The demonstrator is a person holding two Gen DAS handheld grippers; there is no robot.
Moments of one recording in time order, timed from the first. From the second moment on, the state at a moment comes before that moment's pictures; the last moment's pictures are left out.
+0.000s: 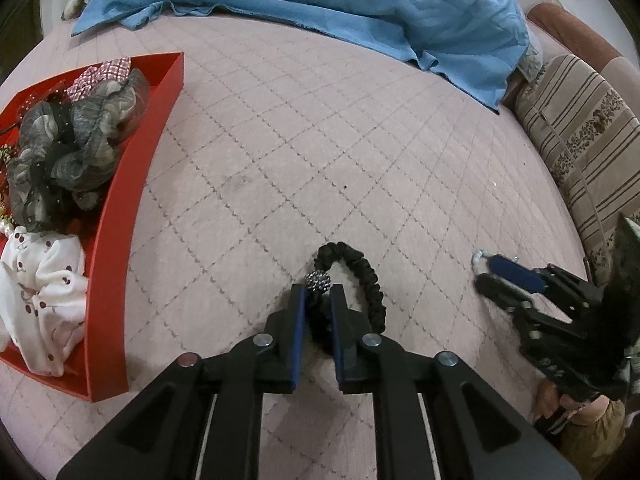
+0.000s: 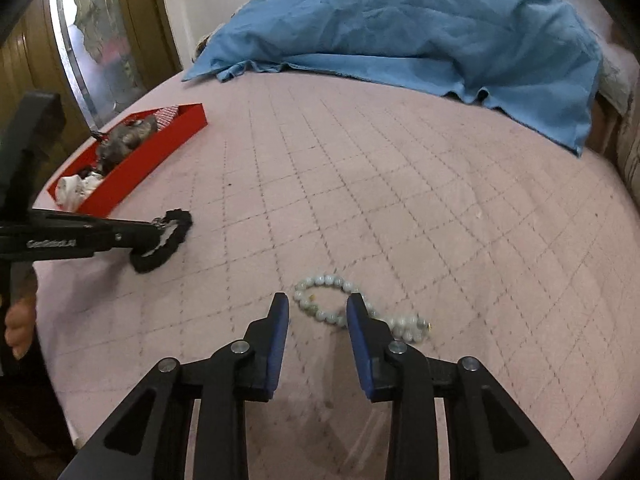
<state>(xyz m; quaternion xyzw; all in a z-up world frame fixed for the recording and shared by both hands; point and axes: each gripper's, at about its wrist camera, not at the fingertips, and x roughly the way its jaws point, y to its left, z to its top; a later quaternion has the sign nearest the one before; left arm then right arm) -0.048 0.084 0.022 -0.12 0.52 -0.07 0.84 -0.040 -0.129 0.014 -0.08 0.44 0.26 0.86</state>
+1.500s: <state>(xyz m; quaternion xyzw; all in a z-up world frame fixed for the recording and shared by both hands) -0.147 0.316 0.110 -0.28 0.35 0.09 0.89 -0.053 -0.025 0.153 0.04 0.41 0.36 0.84</state>
